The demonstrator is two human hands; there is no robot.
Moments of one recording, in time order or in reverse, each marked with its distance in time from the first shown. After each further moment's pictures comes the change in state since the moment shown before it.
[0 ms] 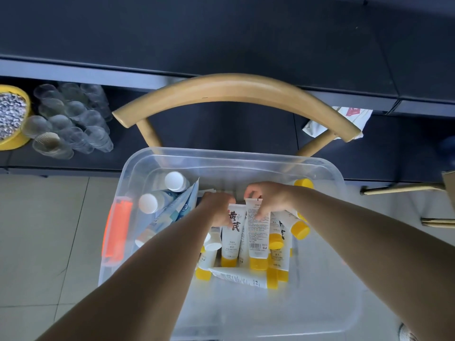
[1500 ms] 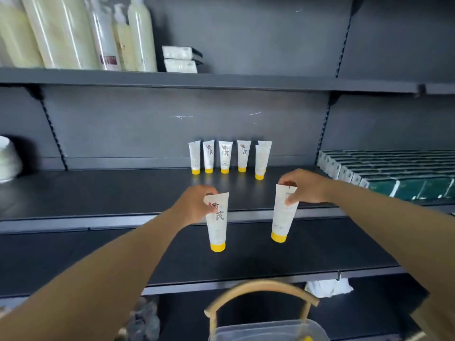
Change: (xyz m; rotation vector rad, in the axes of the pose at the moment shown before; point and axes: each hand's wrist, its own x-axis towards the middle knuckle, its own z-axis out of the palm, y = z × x) left_hand -0.386 0.070 -0.454 -0.086 0.793 0.395; right_hand -0.462 -0.270 -0.270 -0.137 0.915 -0.224
